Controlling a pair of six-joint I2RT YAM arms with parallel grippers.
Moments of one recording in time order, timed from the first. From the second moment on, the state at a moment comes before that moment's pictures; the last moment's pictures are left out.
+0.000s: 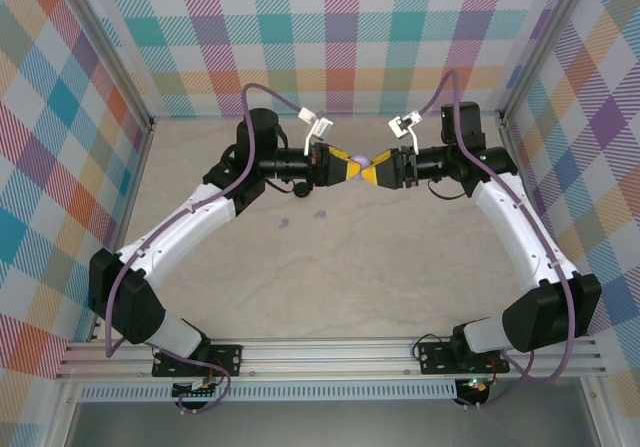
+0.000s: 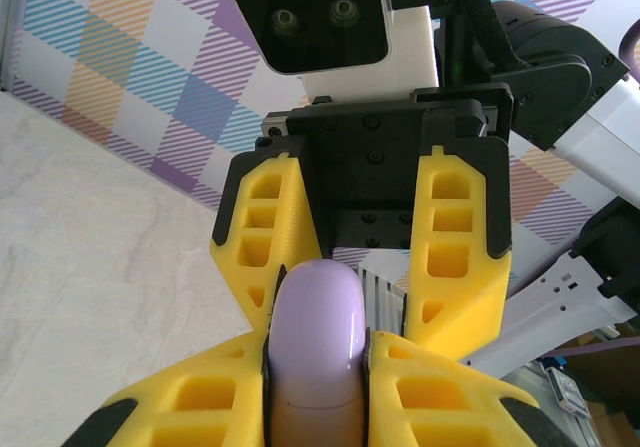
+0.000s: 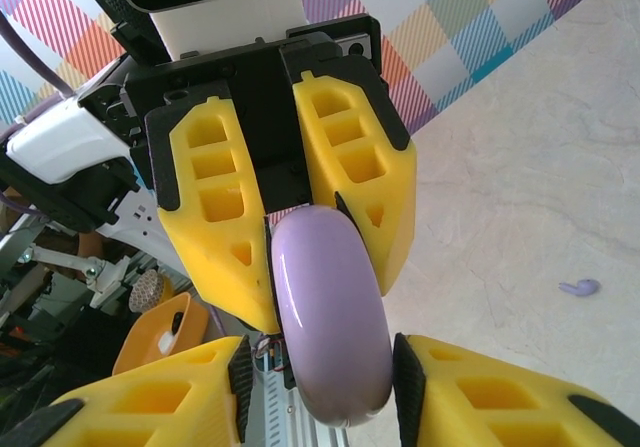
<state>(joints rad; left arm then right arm) -0.58 1.50 1.38 -0.06 0.90 -0.37 0.26 1.40 1.42 -0.71 -1.25 0.01</state>
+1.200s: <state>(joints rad) -0.57 1.48 1.39 -0.08 0.94 -0.42 0.26 1.35 1.42 -0.66 -1.15 0.03</state>
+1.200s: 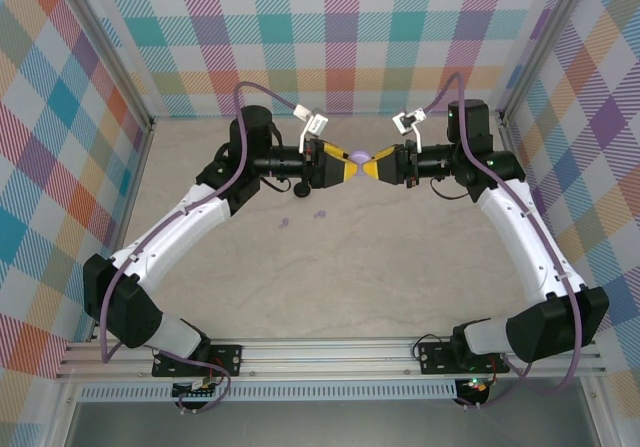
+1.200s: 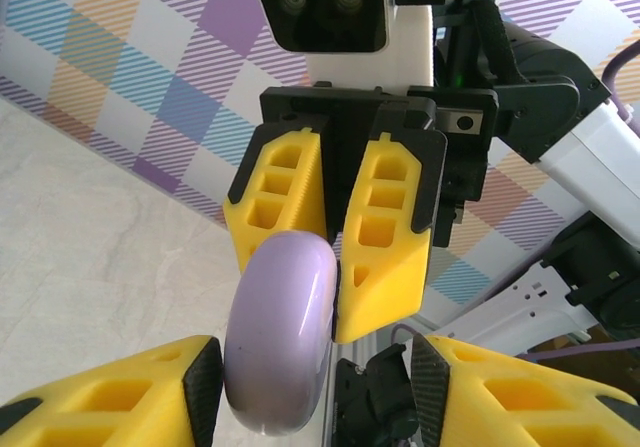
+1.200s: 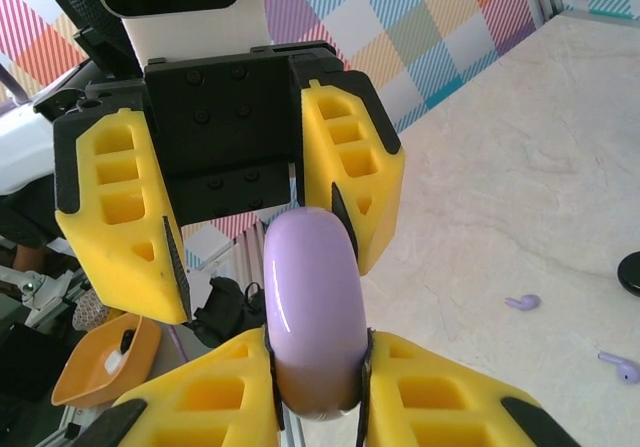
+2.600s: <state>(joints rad) -0.59 1.51 1.41 -0.12 0.96 -0.41 0.27 1.34 1.42 -0.67 -1.15 0.05</state>
